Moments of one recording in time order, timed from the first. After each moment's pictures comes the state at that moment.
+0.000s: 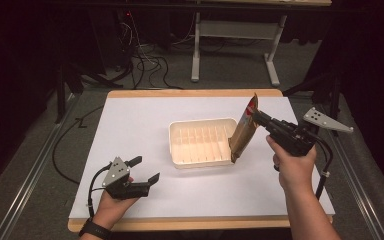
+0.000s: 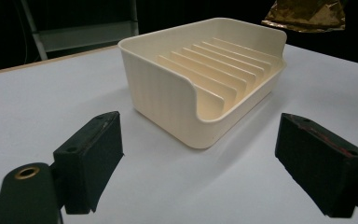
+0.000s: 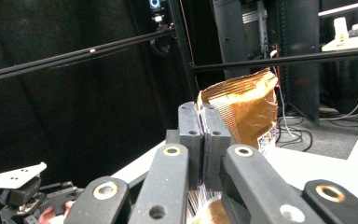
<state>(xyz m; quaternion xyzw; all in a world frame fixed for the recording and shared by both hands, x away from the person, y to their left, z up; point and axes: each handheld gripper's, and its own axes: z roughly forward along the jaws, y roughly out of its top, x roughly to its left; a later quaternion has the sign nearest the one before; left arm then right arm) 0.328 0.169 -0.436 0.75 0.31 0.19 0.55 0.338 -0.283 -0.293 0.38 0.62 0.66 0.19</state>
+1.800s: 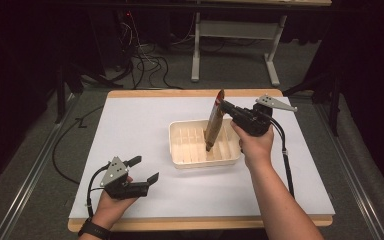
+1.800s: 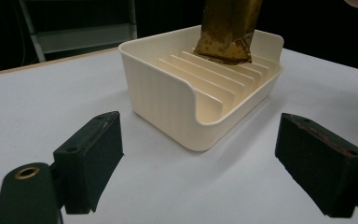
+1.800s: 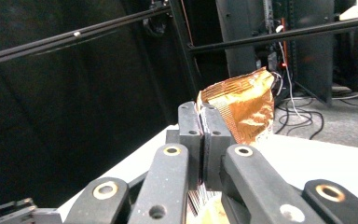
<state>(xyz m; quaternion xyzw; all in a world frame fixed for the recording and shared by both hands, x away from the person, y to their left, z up) 0.328 0.172 -0.435 0.75 0.31 0.18 0.56 0.418 -0.222 -0.327 0.40 0.63 0.65 0.16</state>
